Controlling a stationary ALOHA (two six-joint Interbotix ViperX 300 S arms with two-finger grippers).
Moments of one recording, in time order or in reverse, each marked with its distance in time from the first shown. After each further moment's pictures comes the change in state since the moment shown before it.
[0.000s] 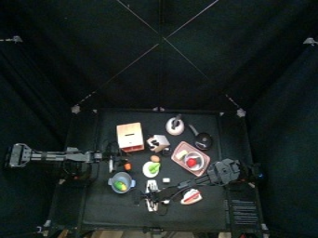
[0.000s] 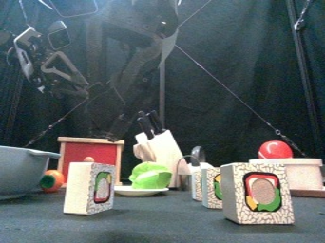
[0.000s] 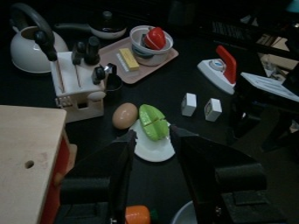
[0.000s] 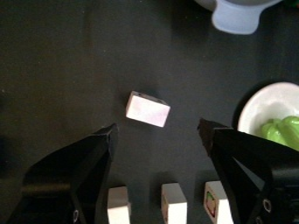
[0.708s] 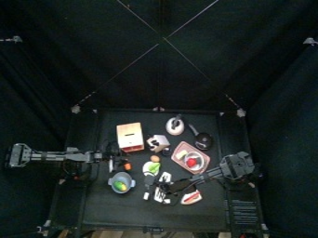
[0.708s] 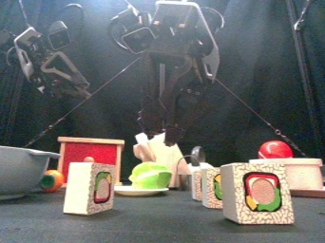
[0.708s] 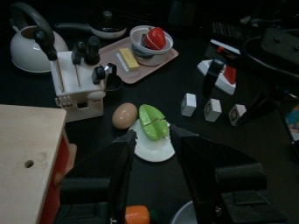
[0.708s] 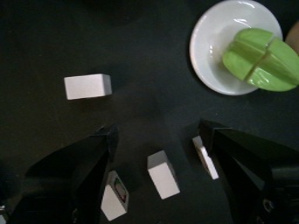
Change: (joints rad) left arm 0.000 -0.002 0.000 -0.003 0.002 0.000; right arm -0.035 -0.204 0.325 -0.126 -0.143 0.509
